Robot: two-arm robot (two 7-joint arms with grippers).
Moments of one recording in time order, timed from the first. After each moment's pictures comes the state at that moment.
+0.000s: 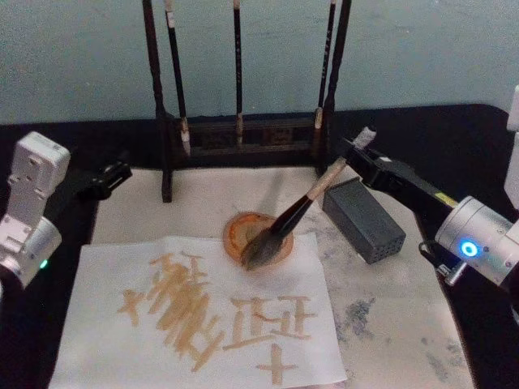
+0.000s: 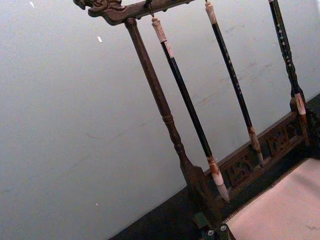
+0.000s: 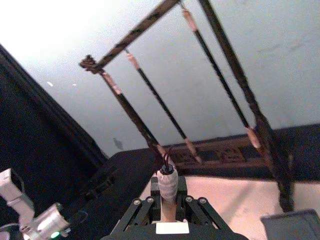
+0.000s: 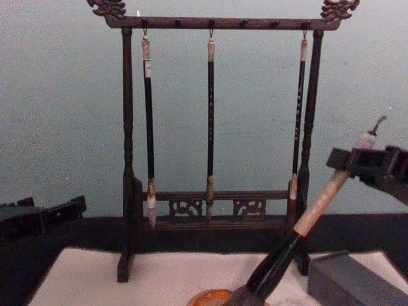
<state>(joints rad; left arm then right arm) -0.20 0.60 0.45 -1.41 -0.25 -0.12 0.03 0.12 0.63 -0.44 -1.72 1.18 0.12 0.23</state>
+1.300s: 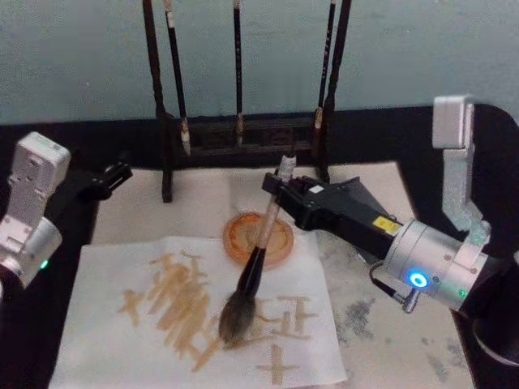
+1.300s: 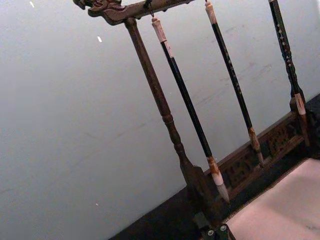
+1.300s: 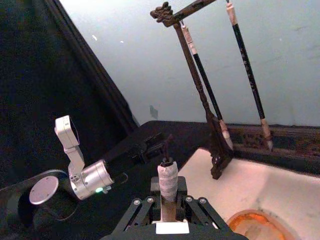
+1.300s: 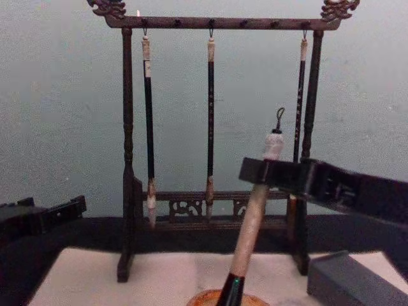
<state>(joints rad) -0.20 0.60 0.45 -1.41 -0.25 -0.12 0.03 0.13 0.60 -0.54 -1.85 1.00 0.19 0.23</state>
